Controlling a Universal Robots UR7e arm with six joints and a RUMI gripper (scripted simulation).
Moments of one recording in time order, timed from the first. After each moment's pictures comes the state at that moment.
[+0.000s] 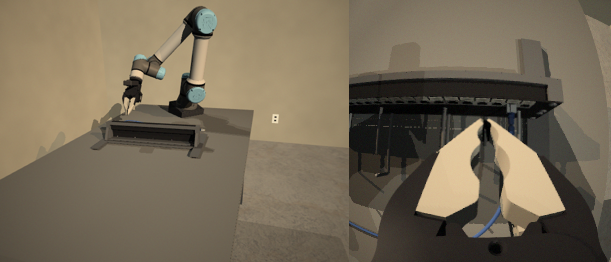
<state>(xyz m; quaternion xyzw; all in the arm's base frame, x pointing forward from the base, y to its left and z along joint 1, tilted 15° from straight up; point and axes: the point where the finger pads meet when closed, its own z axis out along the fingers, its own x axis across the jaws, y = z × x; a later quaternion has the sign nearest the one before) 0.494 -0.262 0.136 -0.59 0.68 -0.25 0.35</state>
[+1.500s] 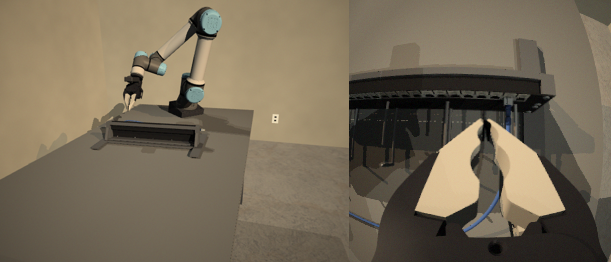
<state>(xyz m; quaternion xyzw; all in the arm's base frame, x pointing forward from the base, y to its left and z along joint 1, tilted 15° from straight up) 0.477 -0.263 0.150 -0.59 0.68 -0.25 0.35</state>
